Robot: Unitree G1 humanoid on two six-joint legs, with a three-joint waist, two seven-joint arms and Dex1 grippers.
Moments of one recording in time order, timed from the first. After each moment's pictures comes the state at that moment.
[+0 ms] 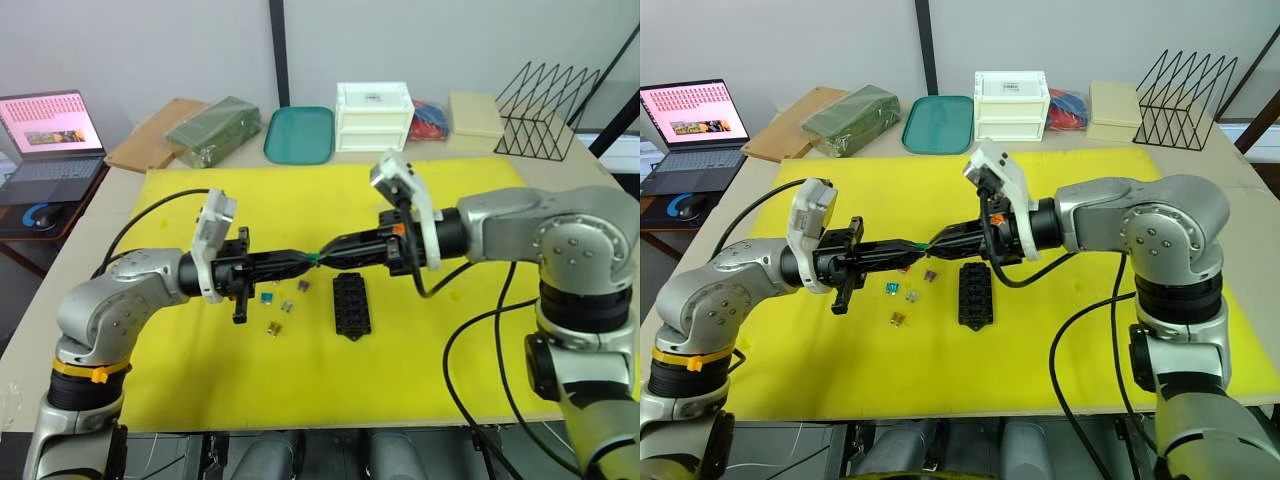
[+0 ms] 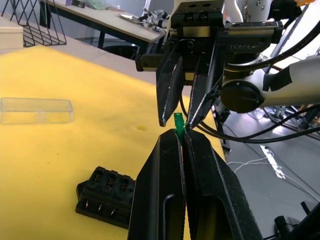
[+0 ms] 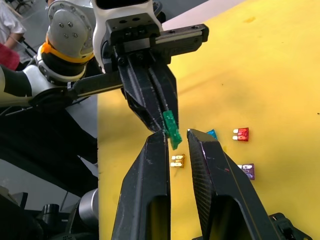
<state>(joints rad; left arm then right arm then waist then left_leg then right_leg) -0.43 0.59 0.10 -0.35 -0.88 0.84 -1.04 -0.92 -0.59 0.02 -0.37 1.01 1.46 0.71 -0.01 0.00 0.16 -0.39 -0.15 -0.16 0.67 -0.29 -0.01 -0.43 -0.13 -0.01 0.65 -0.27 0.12</state>
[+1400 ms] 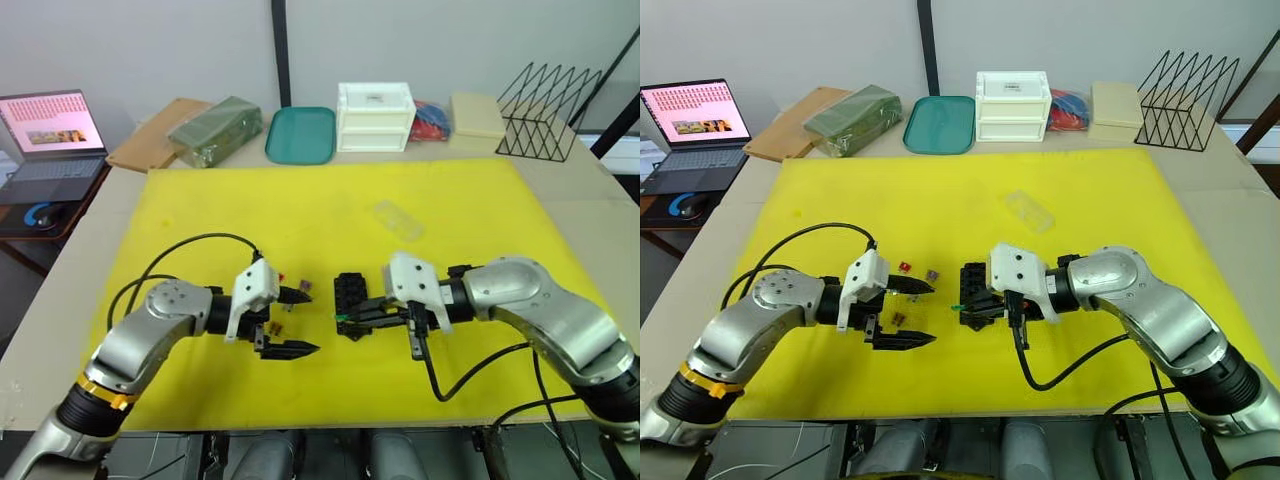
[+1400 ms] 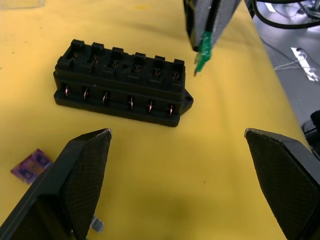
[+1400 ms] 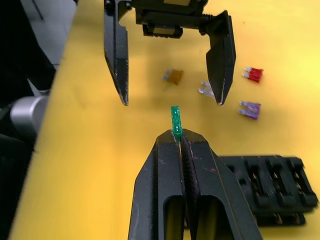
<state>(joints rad) -0.31 0.68 -0.23 -0.31 -0.45 0.50 -1.10 -0.44 -0.88 0.28 -0.50 0.46 0.59 1.04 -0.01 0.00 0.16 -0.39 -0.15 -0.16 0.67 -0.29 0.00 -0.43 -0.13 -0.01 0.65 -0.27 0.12</state>
